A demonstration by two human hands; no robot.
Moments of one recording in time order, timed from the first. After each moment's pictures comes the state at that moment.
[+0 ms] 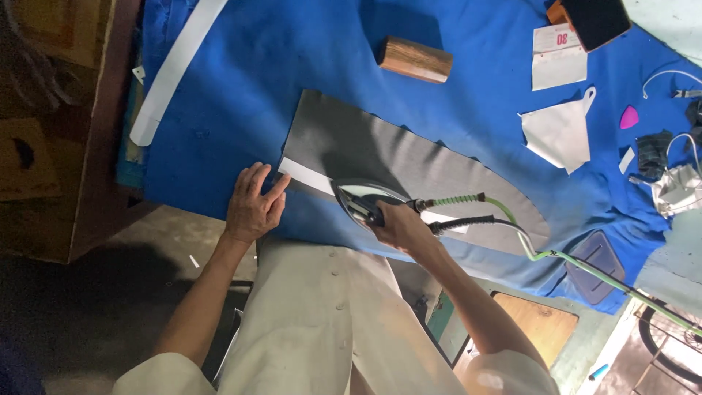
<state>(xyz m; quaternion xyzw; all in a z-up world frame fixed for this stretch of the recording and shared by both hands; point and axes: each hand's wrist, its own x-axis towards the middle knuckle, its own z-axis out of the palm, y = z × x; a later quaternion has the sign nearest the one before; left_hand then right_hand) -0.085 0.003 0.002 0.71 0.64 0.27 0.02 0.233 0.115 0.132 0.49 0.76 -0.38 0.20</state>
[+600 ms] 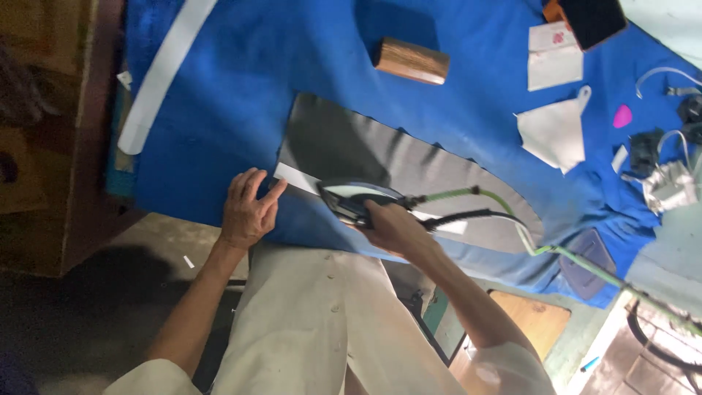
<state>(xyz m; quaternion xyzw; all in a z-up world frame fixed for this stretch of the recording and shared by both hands) -0.091 0.010 0.004 0.72 0.64 0.27 0.03 0.214 0.132 0.152 0.41 0.80 -0.39 0.19</state>
